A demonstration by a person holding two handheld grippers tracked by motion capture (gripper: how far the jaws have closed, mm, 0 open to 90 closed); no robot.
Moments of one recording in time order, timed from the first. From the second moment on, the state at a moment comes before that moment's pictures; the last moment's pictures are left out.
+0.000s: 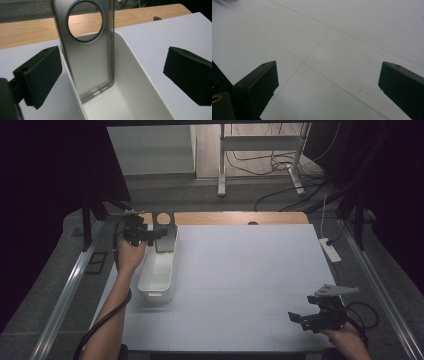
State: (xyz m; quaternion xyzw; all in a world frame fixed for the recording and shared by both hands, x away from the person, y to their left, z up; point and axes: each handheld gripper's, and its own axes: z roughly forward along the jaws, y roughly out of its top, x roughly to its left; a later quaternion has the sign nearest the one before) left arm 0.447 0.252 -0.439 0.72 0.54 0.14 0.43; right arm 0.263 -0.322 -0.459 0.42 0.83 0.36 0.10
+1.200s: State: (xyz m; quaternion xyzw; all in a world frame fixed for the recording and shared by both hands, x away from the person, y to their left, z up) left arm 0.422 0.249 -0.431 0.74 0.47 0.16 0.46; right arm 0.262 -0.321 -0.459 0.41 0.83 0.36 0.10
